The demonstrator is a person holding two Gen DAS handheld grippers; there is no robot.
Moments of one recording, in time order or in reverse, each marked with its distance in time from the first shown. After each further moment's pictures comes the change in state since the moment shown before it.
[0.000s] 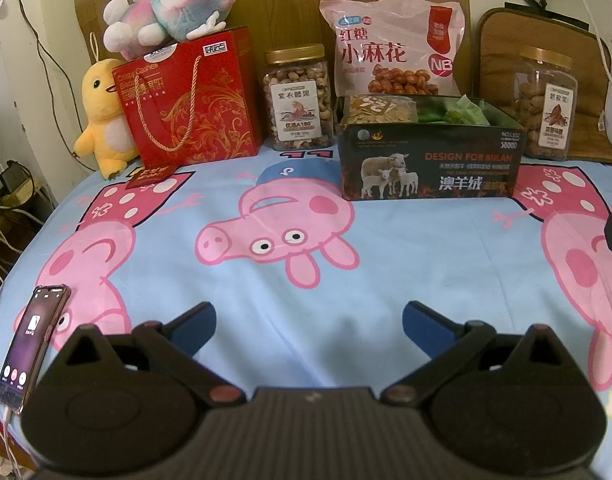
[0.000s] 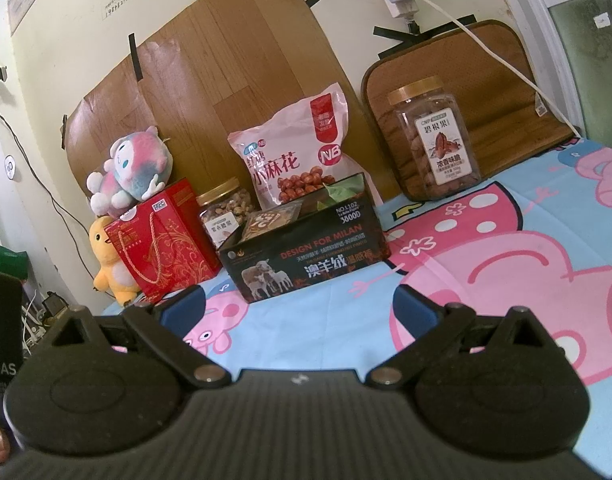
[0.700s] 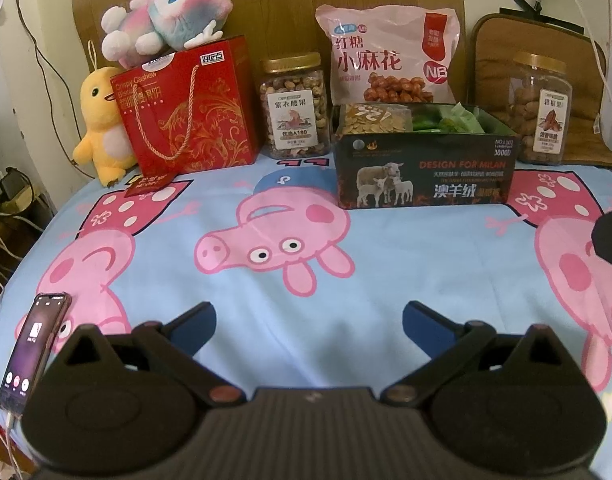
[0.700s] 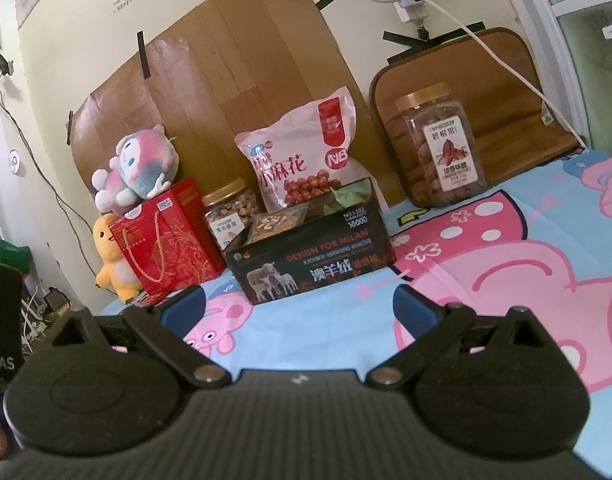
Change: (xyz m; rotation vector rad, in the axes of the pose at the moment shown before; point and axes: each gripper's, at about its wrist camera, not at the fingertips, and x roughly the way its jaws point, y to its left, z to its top) left arm -0.004 -0.002 0.004 0.007 -0.015 -0.008; right arm 0.000 0.004 0.003 -0.027 -0.001 0.011
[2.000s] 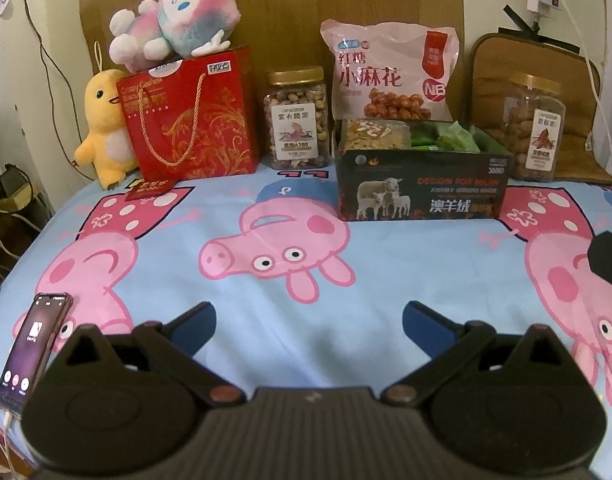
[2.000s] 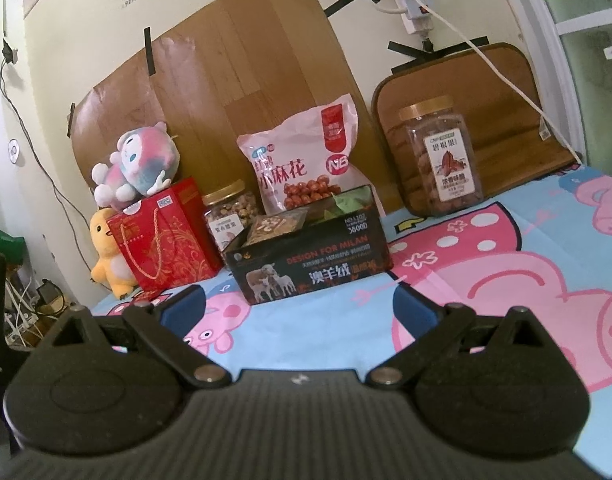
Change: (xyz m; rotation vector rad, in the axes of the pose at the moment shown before) left arm -0.014 0.011 0.001 -0.025 -0.034 -0.033; right arm -0.008 0.009 0.001 -0.044 -0.013 -0.023
